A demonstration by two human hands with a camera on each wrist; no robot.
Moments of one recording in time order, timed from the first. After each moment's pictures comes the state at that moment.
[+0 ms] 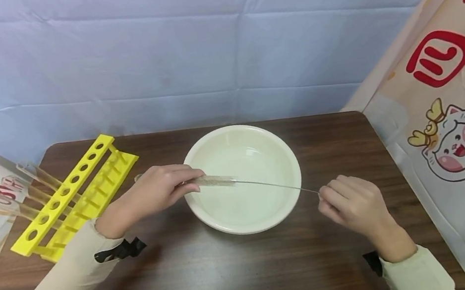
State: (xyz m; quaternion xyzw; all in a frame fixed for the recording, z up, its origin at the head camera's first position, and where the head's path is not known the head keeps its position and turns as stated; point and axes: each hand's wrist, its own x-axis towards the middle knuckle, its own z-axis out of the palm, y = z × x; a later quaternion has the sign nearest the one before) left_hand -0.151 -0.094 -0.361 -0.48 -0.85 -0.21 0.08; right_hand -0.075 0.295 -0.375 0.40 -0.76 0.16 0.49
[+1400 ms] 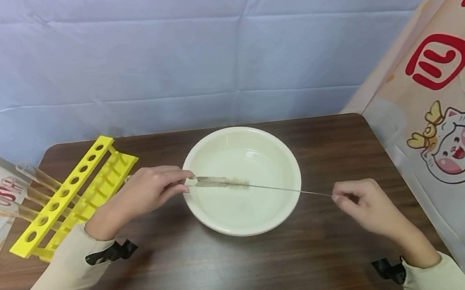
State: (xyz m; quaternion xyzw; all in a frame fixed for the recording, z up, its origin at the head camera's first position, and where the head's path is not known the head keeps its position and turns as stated) left_hand -0.154 -0.115 -0.364 -0.47 -0.86 -0.21 0.09; right_hand -0.058 0.345 -0.378 0.28 -0.86 0.42 0.09
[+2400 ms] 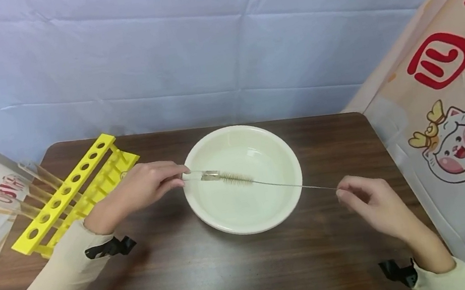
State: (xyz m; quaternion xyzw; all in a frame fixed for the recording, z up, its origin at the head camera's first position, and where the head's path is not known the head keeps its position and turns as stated) left_hand -0.162 -0.124 -0.369 -0.45 -0.86 -0.21 0.10; right_hand -0.052 0.350 -0.365 0.24 -0.87 0.42 0.05
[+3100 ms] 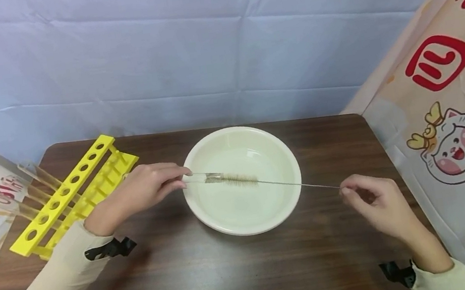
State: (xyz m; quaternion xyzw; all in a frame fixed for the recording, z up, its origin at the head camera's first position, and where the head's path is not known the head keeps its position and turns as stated) left_hand -0.161 -0.122 -0.368 -0.46 -0.86 -0.21 0.09; right_hand -0.051 0.352 -0.373 0.24 -0.87 0.39 0.17
